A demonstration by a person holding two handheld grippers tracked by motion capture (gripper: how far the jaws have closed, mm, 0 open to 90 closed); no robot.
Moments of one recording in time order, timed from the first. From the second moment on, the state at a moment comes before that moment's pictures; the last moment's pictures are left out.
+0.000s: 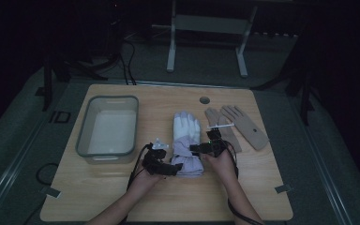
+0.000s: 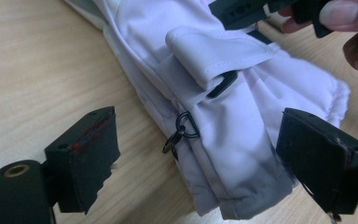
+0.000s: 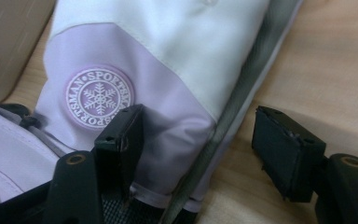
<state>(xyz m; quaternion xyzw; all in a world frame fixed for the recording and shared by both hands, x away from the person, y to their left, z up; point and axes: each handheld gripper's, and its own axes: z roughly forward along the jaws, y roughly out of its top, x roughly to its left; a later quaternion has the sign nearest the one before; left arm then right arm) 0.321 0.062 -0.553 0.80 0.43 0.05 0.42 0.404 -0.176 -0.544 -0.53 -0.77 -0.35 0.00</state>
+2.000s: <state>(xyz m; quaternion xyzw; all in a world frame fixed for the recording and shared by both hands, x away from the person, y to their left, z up) 0.345 0.146 -0.428 0.81 0.42 0.05 0.41 0.414 -0.095 -0.414 -0.44 -0.78 -0.44 -0.05</state>
